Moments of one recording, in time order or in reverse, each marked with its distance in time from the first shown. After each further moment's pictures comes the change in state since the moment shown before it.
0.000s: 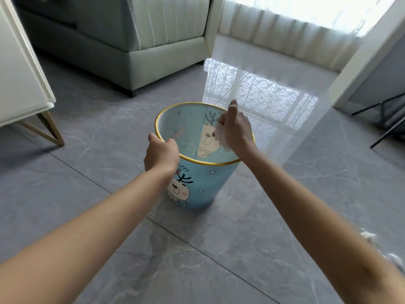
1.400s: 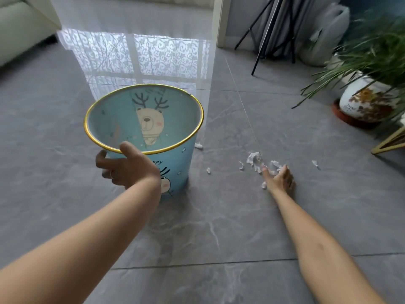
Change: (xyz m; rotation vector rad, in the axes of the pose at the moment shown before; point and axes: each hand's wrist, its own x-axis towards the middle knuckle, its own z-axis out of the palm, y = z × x) left_hand -0.181 0.013 0.247 -0.271 0.083 -0.020; right_hand -0.254 0.406 -0.274 -0.324 0.545 1.043
